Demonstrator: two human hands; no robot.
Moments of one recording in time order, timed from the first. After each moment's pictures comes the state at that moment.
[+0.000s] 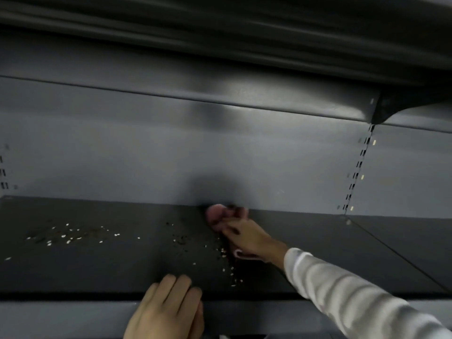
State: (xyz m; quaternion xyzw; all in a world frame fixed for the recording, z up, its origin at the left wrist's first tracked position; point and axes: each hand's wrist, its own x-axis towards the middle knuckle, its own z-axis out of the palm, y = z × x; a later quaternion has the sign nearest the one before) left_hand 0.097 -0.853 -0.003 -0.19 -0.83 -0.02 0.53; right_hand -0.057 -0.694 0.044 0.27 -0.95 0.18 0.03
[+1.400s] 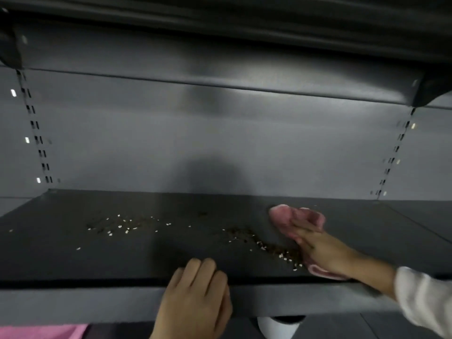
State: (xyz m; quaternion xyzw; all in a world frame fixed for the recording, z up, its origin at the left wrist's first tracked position) left_hand 0.114 -0.916 0.001 -0.19 -0.84 -0.07 0.50; right_hand 0.002 -0.669 0.032 0.25 -0.96 0.09 0.09
